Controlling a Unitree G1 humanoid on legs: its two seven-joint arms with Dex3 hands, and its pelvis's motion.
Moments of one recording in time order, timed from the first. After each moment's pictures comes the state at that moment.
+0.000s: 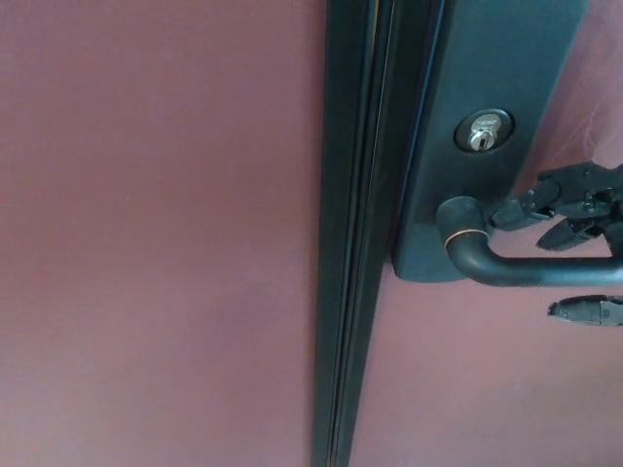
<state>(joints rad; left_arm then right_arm) -0.03 0.48 -0.04 1.34 0.22 -0.21 -0.07 -0.26 -1.03 0.10 -0.57 0.02 0.43 0.47</state>
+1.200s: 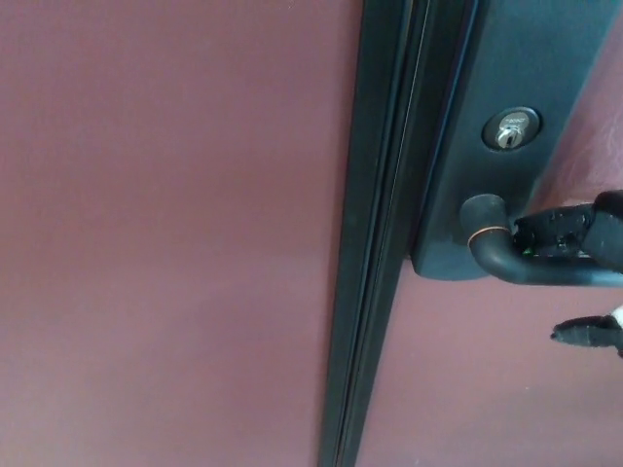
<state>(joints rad) -0.03 0.48 -0.03 1.34 0.22 -0.21 -0.07 -0.25 -1.00 0.22 -0.57 -0.32 0.39 0.52</state>
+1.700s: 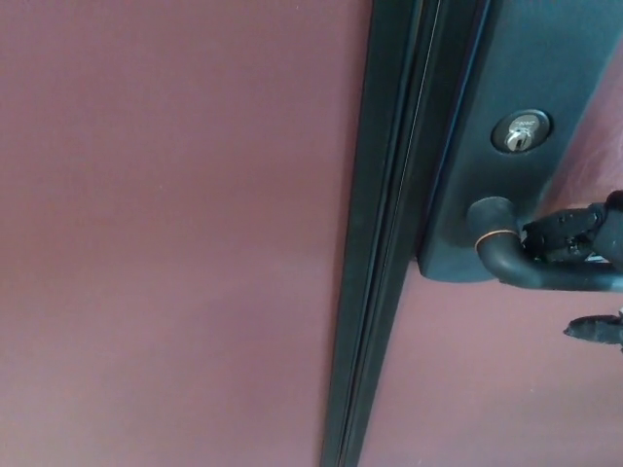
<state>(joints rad) -0.03 0.48 -0.04 1.34 0.23 -0.21 -0.07 -0.20 -0.95 0.15 -0.58 -0.32 0.37 0.54</state>
